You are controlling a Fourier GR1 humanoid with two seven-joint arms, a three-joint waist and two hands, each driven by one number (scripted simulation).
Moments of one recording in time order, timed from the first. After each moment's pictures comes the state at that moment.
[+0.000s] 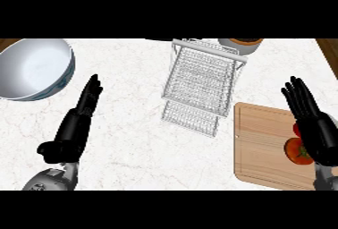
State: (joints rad) left arm -0.13 0.28 -0.27 -1.67 0.04 0.28 0.02; right arm -0.06 -0.48 0.13 -1.57 -0.34 -0.07 -0.24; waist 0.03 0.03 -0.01
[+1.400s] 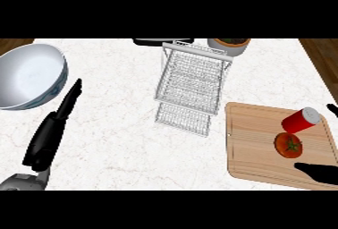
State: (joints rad) left arm -0.08 0.44 -0.21 -1.64 -0.08 0.17 -0.06; right arm 0.18 -0.77 0.13 -1.80 0.25 -0.34 0.35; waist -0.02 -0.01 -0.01
